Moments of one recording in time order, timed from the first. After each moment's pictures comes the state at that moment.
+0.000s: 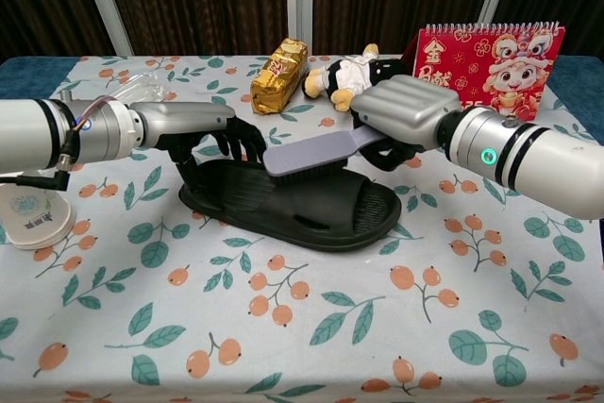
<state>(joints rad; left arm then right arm) -0.91 -1.64 -0.10 -1.19 1.33 0.61 -0.19 0.84 -1.78 0.10 -1.07 -1.39 0.86 -0.28</state>
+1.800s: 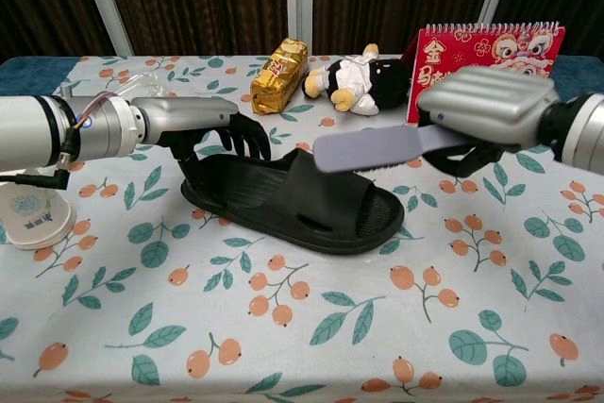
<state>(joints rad) -0.92 -1.63 -0.10 -1.23 1.31 0.64 -0.13 0.75 -1.46 0.00 -1.39 -1.50 0.98 -0.20</state>
